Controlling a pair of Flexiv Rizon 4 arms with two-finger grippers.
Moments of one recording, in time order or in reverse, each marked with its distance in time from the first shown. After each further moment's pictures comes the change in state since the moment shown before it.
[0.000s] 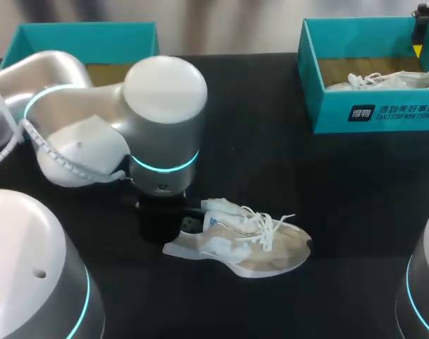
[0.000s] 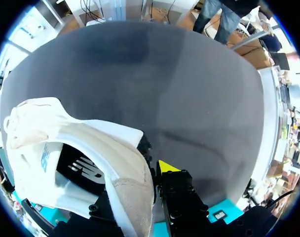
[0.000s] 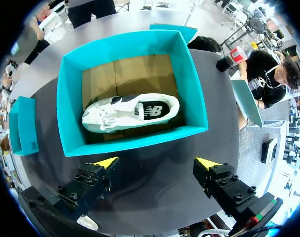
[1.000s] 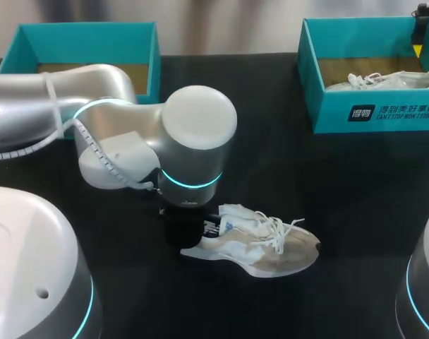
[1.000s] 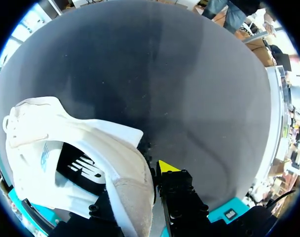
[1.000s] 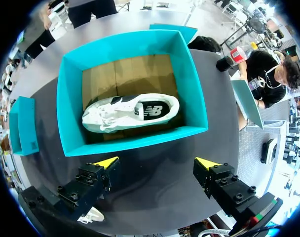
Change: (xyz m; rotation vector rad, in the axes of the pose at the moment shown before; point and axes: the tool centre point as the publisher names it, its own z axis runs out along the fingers) left arm -0.037 0.018 0.046 -0.029 0.018 -0.017; right arm 0.000 0.000 0.000 0.000 0.000 0.000
